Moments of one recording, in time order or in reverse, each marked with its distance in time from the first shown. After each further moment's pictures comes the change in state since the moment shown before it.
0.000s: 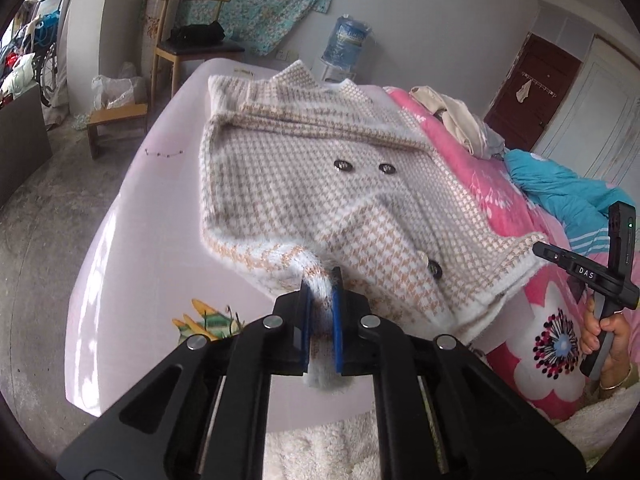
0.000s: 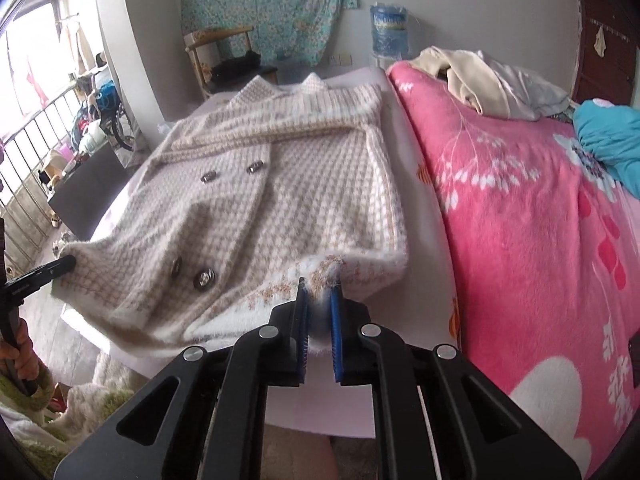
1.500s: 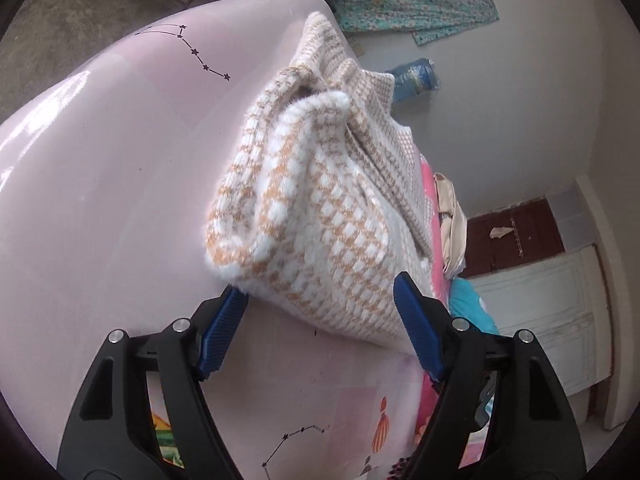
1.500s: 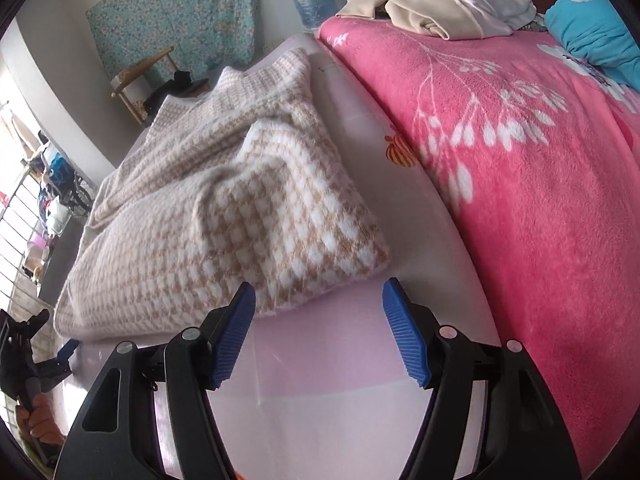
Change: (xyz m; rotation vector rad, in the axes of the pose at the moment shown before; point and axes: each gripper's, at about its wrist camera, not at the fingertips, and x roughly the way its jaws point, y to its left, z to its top) left arm 0.125 0.111 0.031 -0.712 0.033 -0.288; right arm 0.124 -0.058 0.027 0.335 0.053 -0.037
